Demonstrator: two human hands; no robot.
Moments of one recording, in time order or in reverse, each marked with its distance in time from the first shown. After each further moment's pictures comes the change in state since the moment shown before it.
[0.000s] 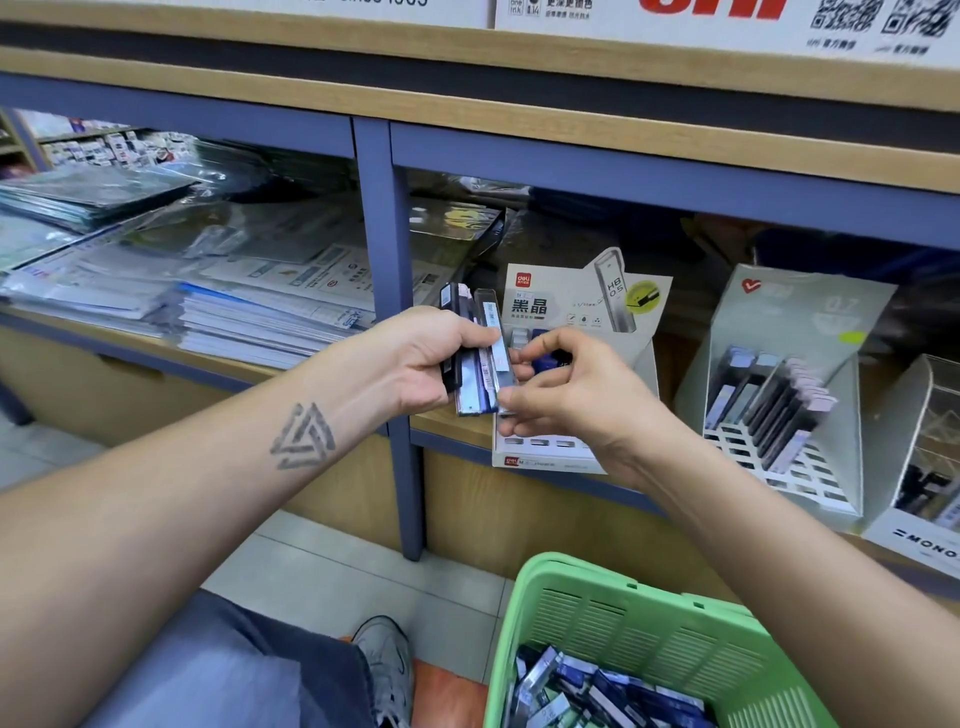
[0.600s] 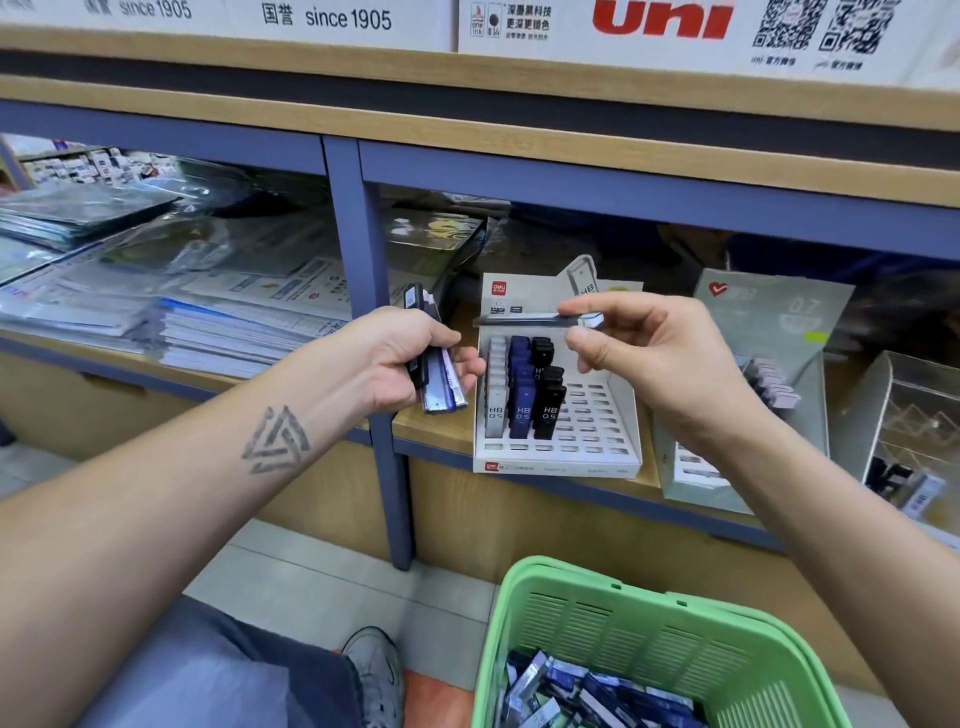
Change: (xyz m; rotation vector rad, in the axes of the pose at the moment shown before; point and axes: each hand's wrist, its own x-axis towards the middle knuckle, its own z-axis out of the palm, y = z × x) left_hand -0.001 0.006 0.005 0.022 0.167 -0.004; right_hand -0.010 -0.013 -0.073 -0.210 0.122 -0.446
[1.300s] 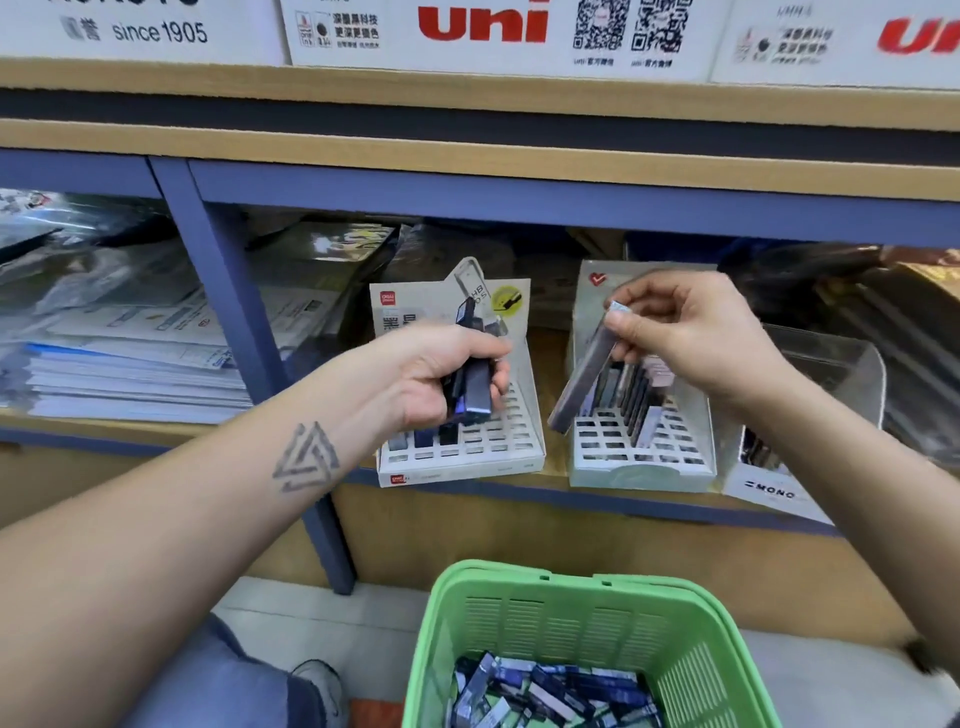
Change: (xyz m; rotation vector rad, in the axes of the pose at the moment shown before) left_hand 0.014 -0.019 0.113 0.118 -0.329 -0.044; right_hand -0.019 0.012 -0.115 -0.201 0.181 0.143
